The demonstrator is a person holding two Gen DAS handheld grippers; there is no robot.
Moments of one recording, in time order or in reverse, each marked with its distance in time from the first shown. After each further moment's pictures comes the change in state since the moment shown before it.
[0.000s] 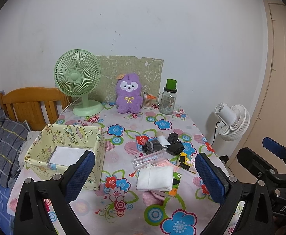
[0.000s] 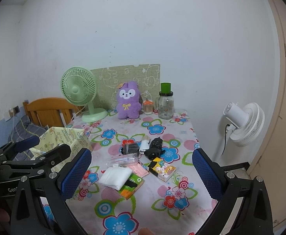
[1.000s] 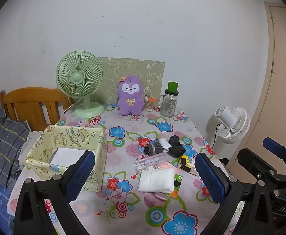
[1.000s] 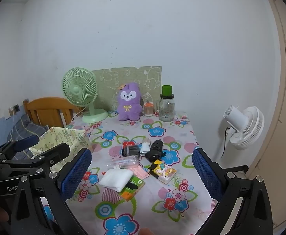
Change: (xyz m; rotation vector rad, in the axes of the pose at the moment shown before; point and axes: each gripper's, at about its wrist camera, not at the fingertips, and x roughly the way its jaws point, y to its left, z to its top) left arm -0.006 0.001 0.002 -0.004 -0.021 0.003; right arm 0.000 0.004 0.001 -0.008 -0.006 -0.002
